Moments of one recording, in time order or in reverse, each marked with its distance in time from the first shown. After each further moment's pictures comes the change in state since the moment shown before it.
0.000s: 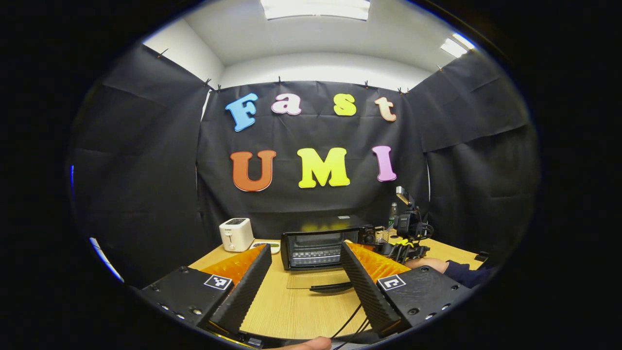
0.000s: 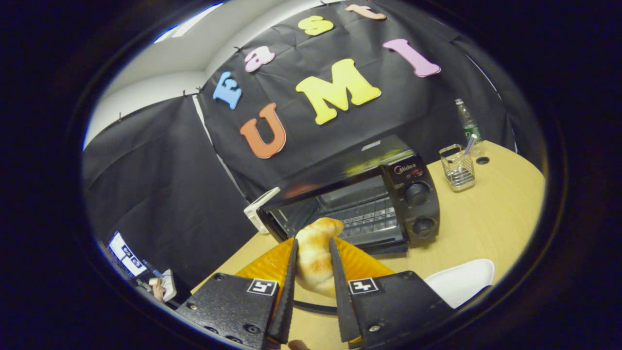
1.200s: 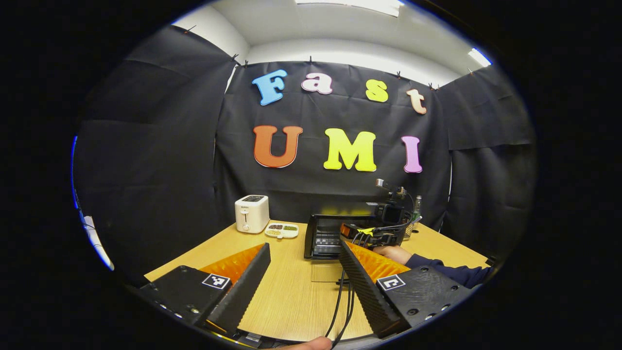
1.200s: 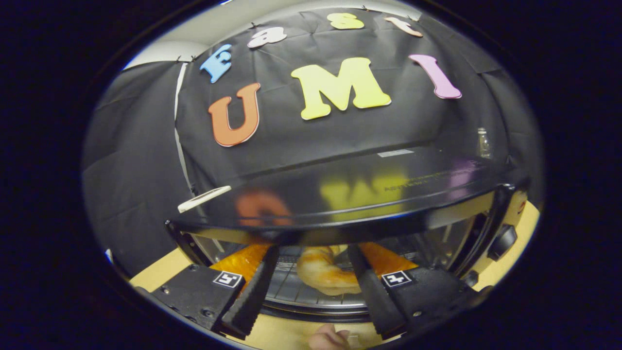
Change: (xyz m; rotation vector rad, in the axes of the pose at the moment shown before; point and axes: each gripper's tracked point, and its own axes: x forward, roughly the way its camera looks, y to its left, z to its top) left arm 0.048 0.077 -0.063 -0.103 0.115 0.079; right arm 0.166 -0.040 0.012 -0.245 -0.069 -0.250
